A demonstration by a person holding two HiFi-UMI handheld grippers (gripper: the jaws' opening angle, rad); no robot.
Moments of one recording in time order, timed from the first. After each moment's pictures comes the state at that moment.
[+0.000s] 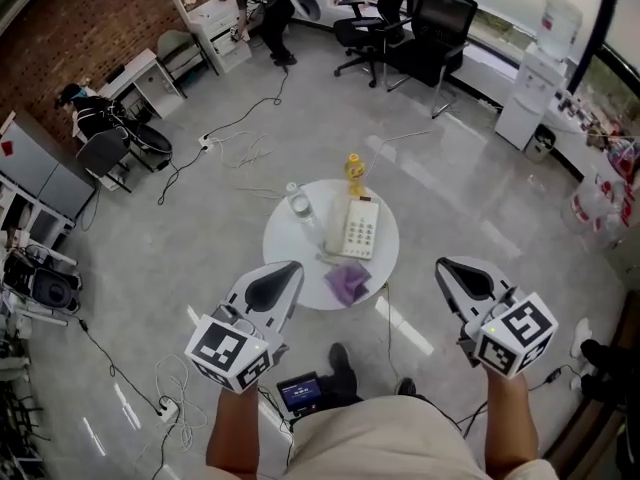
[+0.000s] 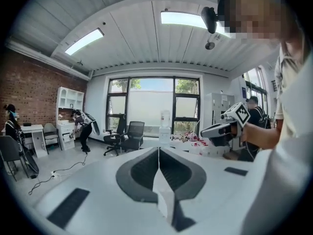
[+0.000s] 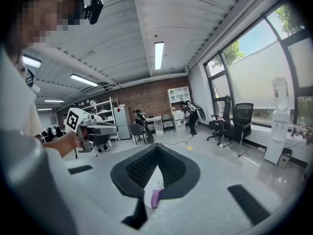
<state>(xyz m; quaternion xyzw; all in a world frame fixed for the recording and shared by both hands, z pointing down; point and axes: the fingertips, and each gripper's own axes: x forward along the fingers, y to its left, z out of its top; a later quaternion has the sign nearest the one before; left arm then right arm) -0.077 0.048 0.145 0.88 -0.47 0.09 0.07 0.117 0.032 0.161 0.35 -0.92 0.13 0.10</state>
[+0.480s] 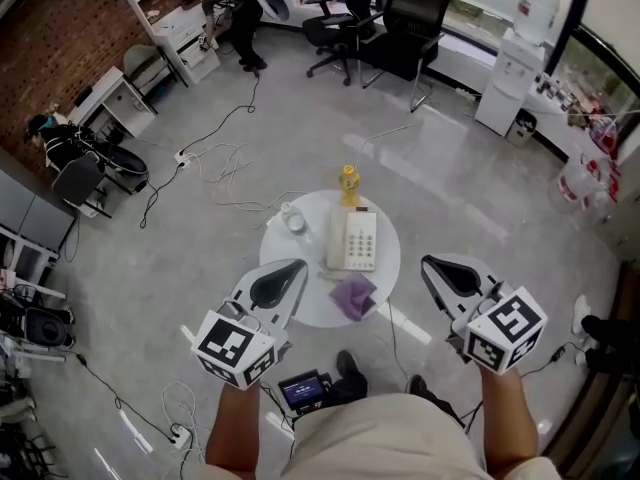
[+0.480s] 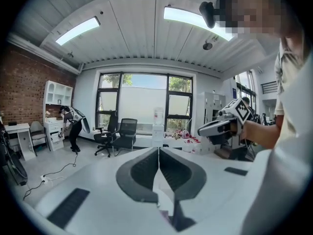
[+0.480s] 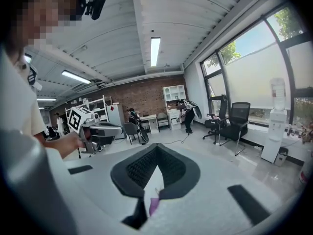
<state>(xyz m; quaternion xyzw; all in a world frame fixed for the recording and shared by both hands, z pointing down) -0.113 -0.028 0.169 0.91 -0.40 0.10 0.08 0.053 -0.022 0.170 0.38 -0.91 0.13 0.11</state>
